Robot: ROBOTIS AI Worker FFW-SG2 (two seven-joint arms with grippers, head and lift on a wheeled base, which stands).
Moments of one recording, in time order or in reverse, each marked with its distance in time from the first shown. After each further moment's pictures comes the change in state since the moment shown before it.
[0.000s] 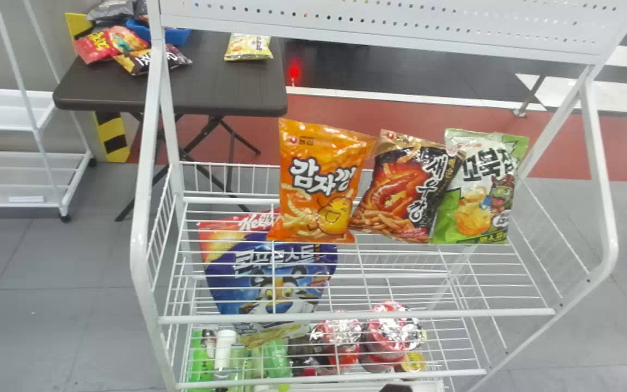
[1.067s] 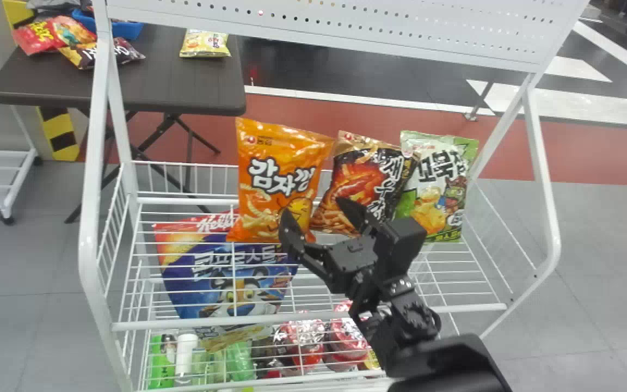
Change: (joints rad) left arm 0.005 0.000 -0.005 0.000 -0.001 0.000 0.000; right arm -0.471 0.136 -0.094 0.371 -0.034 -0.663 -0.301
